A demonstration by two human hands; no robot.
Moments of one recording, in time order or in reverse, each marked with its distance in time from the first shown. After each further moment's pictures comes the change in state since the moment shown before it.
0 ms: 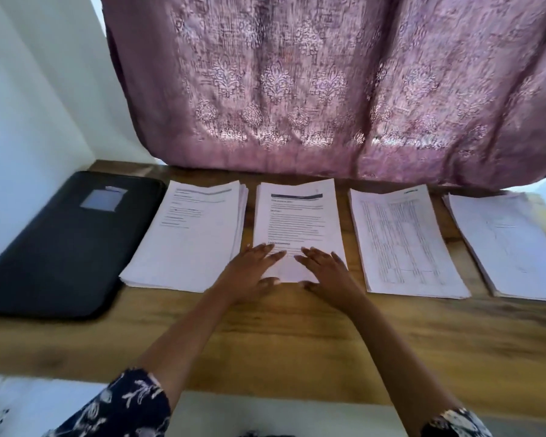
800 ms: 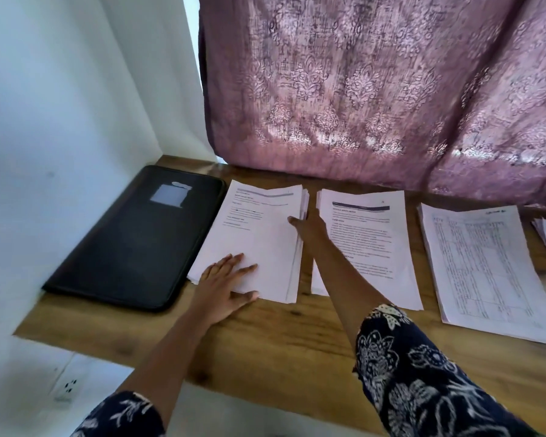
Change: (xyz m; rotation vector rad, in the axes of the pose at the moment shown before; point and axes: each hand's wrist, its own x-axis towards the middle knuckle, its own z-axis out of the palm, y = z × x) left_hand -0.111 -0.127 0.016 -0.100 0.063 -0.402; right_hand 0.188 -0.127 -0.024 1.025 0.096 0.508
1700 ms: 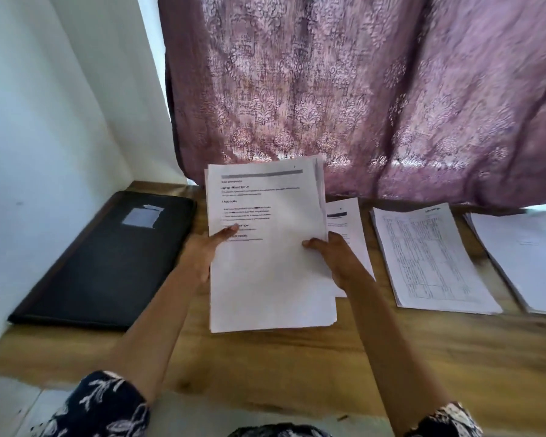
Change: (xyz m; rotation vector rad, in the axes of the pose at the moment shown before) left_hand 0.033 0.078 -0.106 -1.558 0.068 -0.241; right_hand -0.135 0.009 -0.104 0.470 -0.002 -0.111
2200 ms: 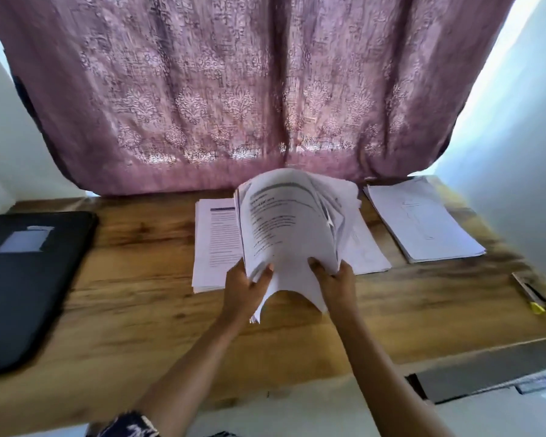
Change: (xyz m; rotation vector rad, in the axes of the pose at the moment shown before) left_hand -0.076 -0.101 0.208 0.480 -0.065 0.487; right_hand -0.096 0.048 -0.150 -0.167 0.530 -0.186
